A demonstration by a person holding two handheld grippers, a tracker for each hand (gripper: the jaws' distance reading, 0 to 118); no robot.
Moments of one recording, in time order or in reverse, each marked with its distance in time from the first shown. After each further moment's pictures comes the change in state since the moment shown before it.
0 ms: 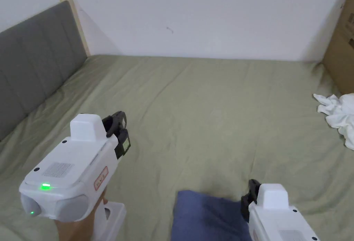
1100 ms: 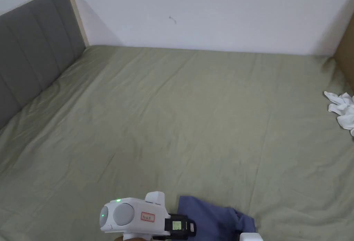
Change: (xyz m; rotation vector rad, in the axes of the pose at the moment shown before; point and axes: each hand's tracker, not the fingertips) left arm 0.019 -0.207 -0.127 -1.047 -0.412 0.441; right arm -0.012 -0.103 -0.055 -0.216 0.008 0.004
